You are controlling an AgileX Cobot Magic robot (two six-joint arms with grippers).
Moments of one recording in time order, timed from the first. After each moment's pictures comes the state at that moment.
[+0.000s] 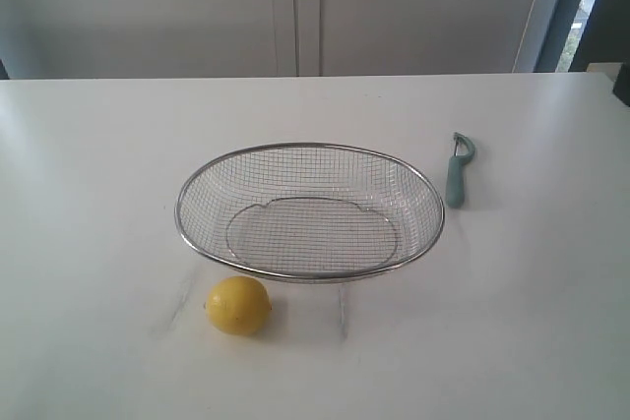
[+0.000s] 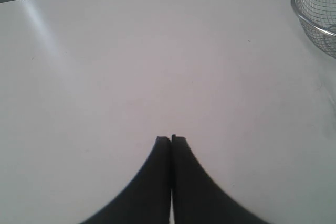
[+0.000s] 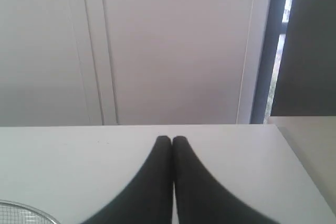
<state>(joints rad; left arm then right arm) -0.04 0.00 0.03 -0.10 0.39 0.21 0.04 0.90 -0.53 0.05 -0.20 -0.07</state>
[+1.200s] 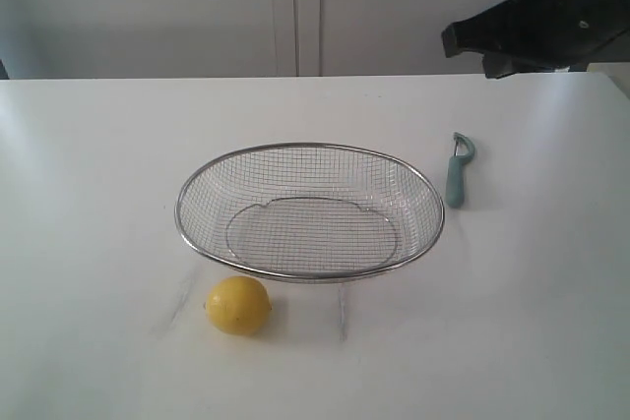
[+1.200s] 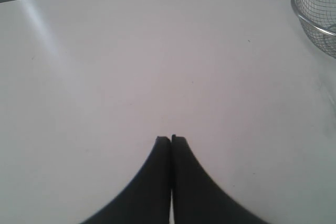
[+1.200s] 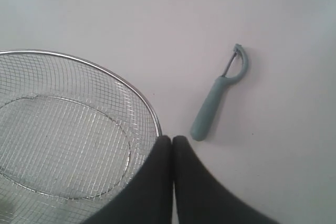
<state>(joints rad) -0.04 0.00 0.03 -0.10 0.39 0.21 0.26 1.48 -1.30 0.05 0.75 -0.02</state>
